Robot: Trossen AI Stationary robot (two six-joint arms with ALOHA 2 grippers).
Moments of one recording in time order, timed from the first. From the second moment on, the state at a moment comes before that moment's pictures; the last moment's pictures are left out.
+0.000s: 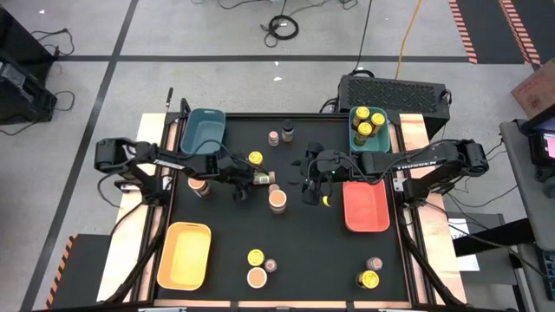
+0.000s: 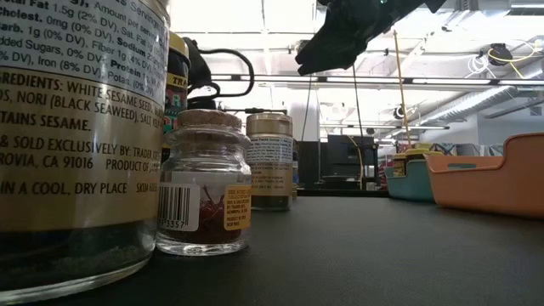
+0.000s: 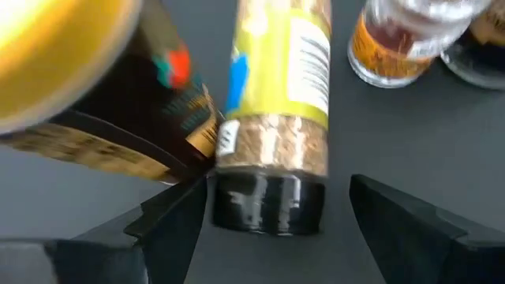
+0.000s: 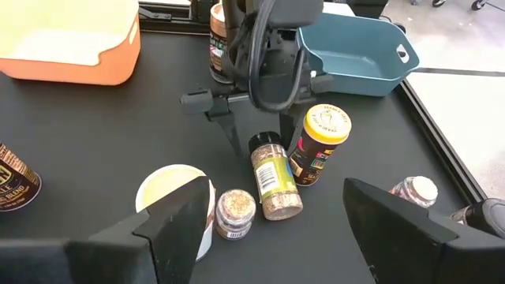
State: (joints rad) left arm 0.20 1.54 0.62 0.00 -0.01 0.06; right arm 0.02 1.41 1.02 -0.16 0.18 -0.01
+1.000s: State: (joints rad) left arm 0.16 1.35 0.75 -0.41 0.01 0.03; right arm 0.02 1.41 1.02 -0.15 0.18 -0.01
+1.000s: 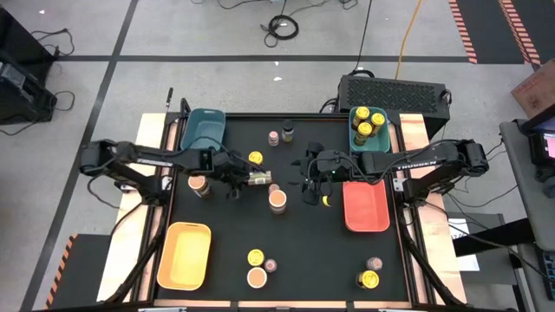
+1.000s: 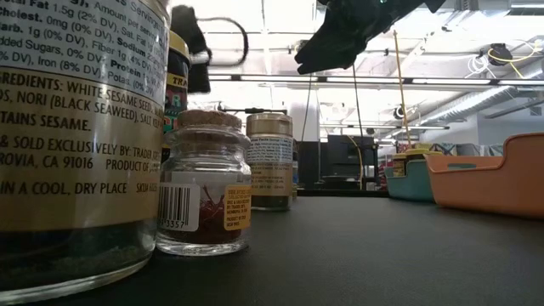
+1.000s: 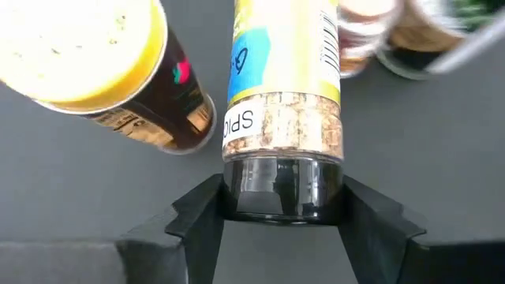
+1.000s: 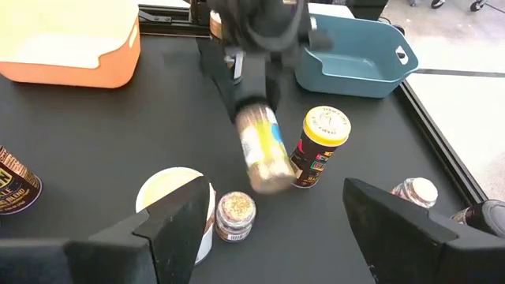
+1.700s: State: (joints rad) left arm -0.01 1.53 1.40 -1.56 -0.05 -0.07; right arm 0.02 1.41 1.02 -0.13 0.18 -0.01
